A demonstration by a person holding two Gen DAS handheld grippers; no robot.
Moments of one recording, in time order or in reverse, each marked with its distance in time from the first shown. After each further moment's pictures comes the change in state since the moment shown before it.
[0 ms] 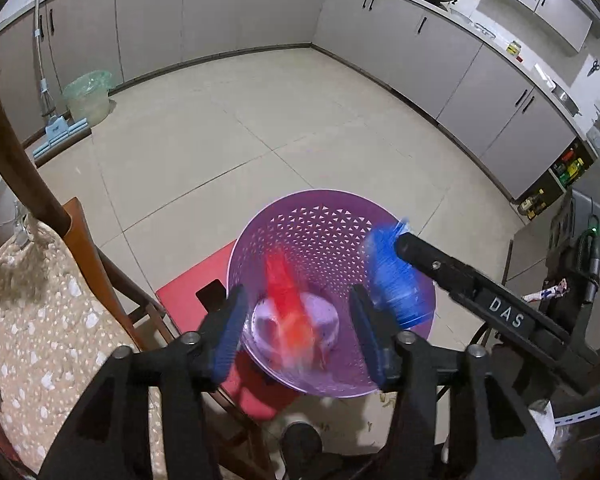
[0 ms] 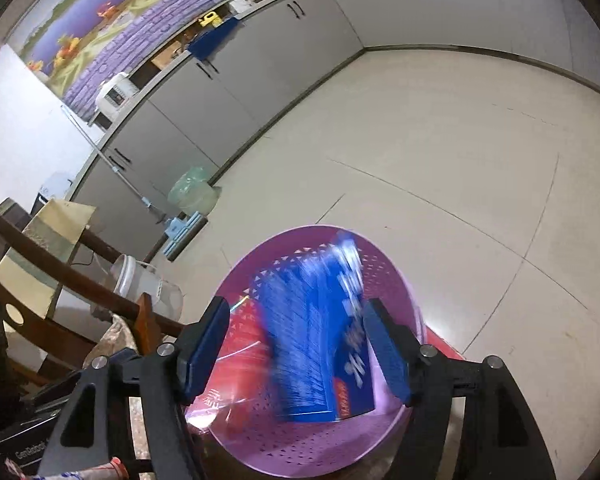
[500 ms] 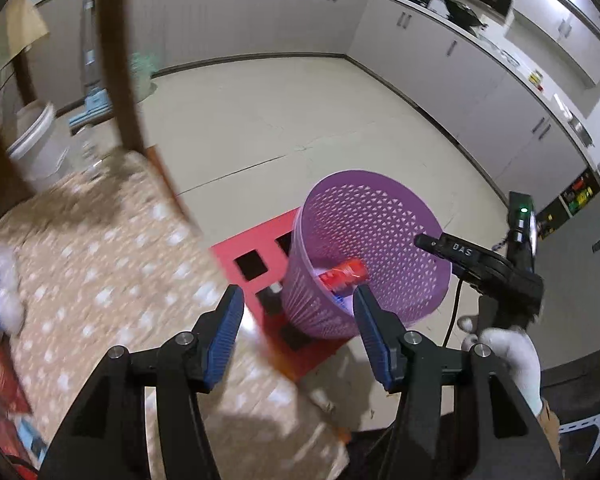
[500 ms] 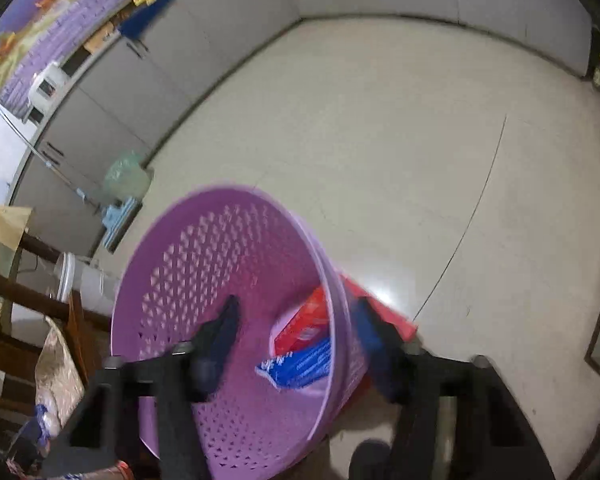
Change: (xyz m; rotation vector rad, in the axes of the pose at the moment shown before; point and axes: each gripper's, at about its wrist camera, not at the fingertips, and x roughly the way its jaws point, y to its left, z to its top) left arm -0.070 0.053 -0.055 -0.127 -0.031 0.043; right arm 0.039 -0.033 -0.006 0.085 0.137 -0.223
